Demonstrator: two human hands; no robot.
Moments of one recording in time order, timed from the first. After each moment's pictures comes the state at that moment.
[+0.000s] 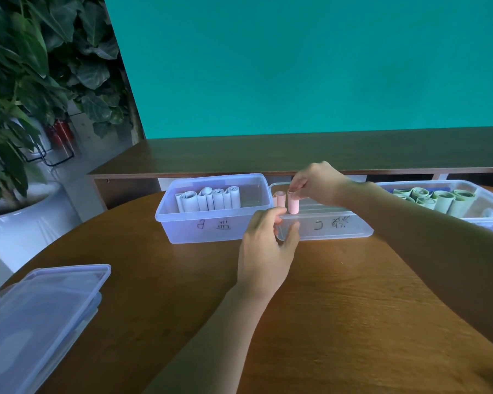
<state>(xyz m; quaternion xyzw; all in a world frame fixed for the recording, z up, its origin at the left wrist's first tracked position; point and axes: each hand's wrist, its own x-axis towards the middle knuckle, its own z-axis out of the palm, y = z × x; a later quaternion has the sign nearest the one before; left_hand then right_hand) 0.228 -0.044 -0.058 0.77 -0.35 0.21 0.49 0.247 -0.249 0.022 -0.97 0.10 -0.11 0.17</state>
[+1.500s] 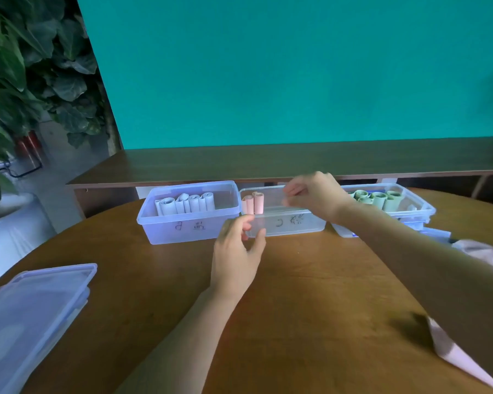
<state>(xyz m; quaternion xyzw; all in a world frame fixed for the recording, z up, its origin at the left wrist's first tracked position) 0.196 -0.028 -0.054 0.75 -0.36 0.23 0.52 0.133 -0.229 0.048 -0.94 0.14 -0.21 0.22</state>
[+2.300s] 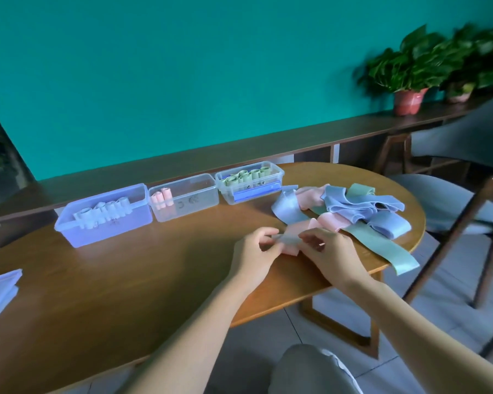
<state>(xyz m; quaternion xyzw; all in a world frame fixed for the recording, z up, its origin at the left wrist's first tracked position) -0.057 -0.082 -0.046 0.74 -0.45 -0.14 0.48 -0.212 -0.186 -0.058 -0.83 0.34 -0.35 0.25</state>
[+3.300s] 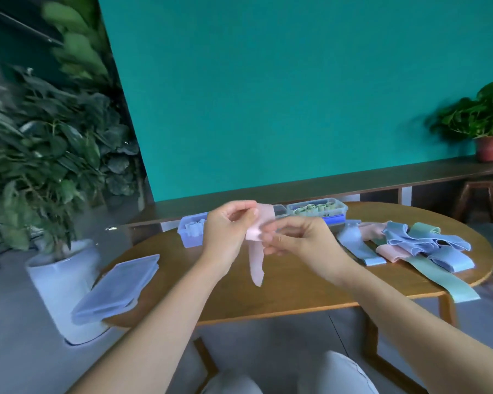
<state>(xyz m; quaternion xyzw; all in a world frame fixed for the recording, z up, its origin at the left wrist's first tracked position) -0.056 0.122 0.108 0.62 -0.37 0.03 0.69 -0.181 -0.003 0.085 -0.75 -0.03 -0.31 0.59</state>
